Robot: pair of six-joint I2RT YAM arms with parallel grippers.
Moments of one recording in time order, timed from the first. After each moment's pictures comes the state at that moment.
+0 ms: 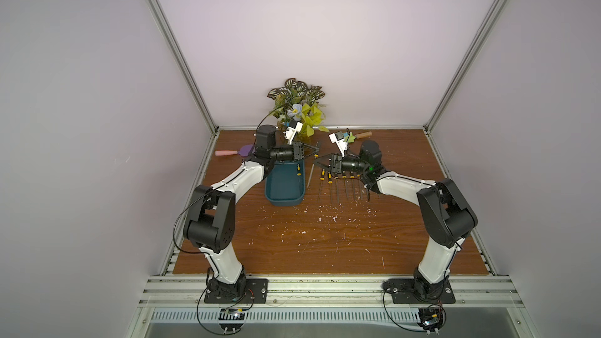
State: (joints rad) left arm -0.26 1.74 1.22 0.25 1.07 -0.68; right arm 0.50 1.85 1.12 0.71 -0.94 0.79
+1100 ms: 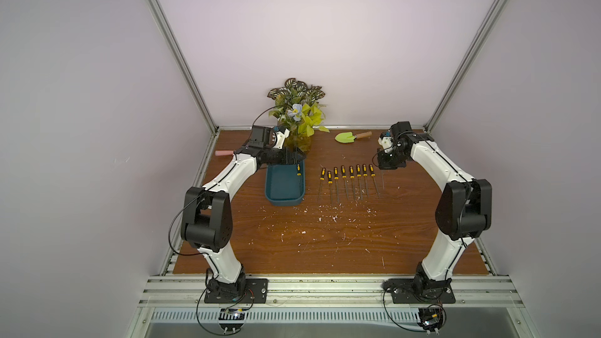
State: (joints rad) left arm -0.19 1.75 1.35 -0.41 0.59 -0.21; right arm 0.14 1.88 1.59 -0.95 -0.06 0.02
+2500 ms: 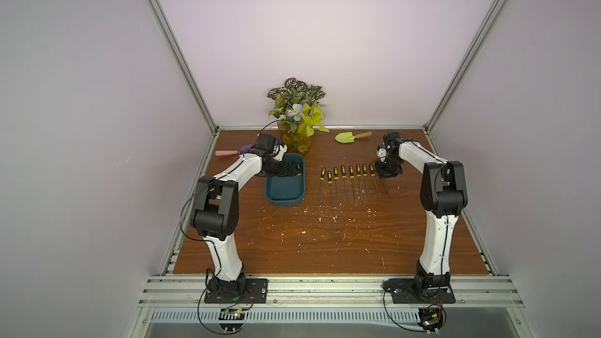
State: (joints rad) left arm -0.19 1.86 1.35 -0.57 0.40 -0.16; right arm 0.11 2.13 1.65 -0.90 0.02 0.02
